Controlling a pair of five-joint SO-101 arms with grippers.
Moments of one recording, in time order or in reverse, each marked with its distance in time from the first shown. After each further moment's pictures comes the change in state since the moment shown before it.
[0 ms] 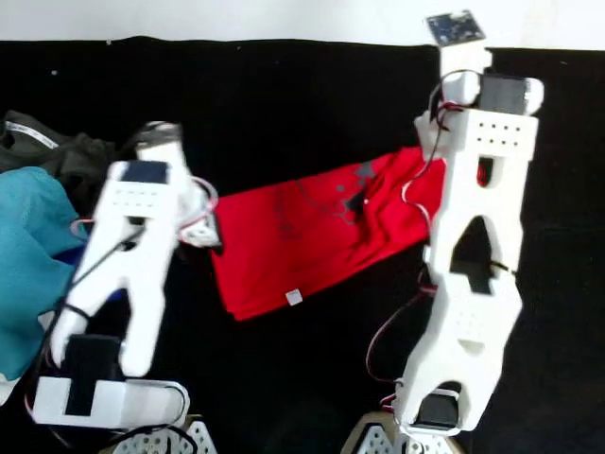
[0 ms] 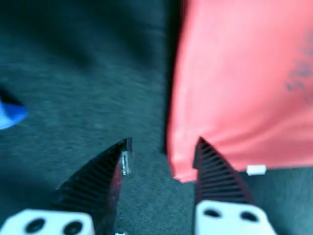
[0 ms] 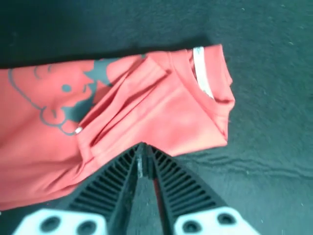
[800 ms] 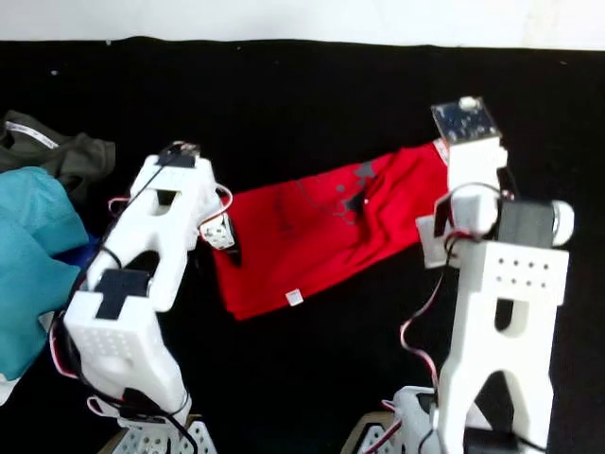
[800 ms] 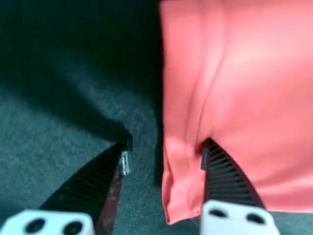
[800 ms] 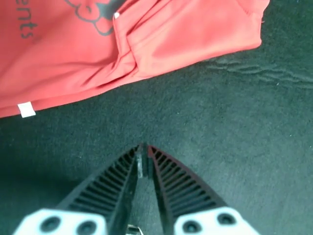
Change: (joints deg) left arm 4.1 25.8 -12.9 -1.9 6.4; right arm 0.2 -57.2 67.1 -7.2 0.0
